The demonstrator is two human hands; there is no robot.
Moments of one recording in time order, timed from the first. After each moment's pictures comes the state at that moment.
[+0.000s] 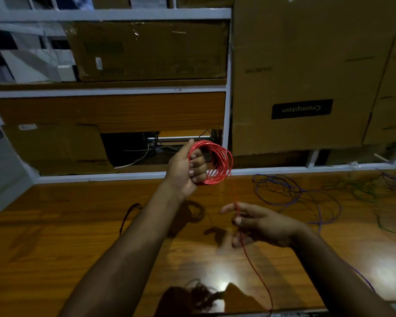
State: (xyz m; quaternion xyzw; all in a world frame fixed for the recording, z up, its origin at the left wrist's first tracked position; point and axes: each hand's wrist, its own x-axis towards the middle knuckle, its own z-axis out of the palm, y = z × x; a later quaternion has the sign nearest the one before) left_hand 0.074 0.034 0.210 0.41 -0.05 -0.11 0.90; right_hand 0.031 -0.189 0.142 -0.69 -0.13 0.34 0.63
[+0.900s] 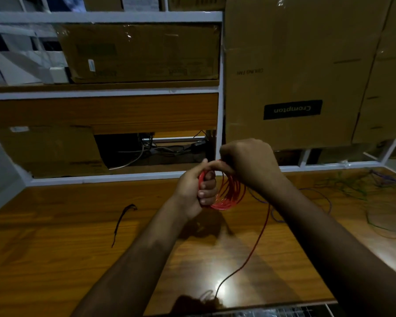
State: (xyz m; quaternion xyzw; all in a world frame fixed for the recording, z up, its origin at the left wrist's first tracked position) left_hand 0.041 0.009 0.190 0.49 -0.06 -0.18 0.85; right_hand 0.048 -0.147 0.253 -0.92 -0.25 -0.29 0.03
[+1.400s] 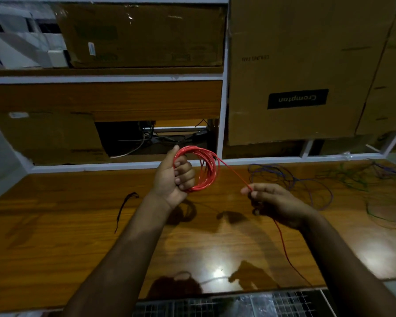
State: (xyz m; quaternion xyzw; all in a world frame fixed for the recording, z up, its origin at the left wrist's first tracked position) left_hand 0.044 0.052 0.176 0.35 -0.05 -0.11 0.93; right_hand 0.039 -0.227 0.133 -0.70 -0.12 0.19 0.68
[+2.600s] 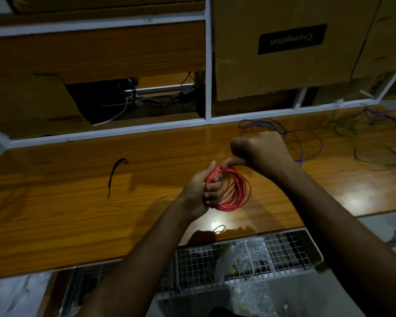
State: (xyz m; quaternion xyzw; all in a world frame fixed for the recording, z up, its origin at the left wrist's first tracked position) left_hand -0.008 -0.014 0.075 0.45 -0.02 -0.31 0.83; right_hand 0.019 -0.200 0.147 -0.93 -0.29 -0.23 0.04
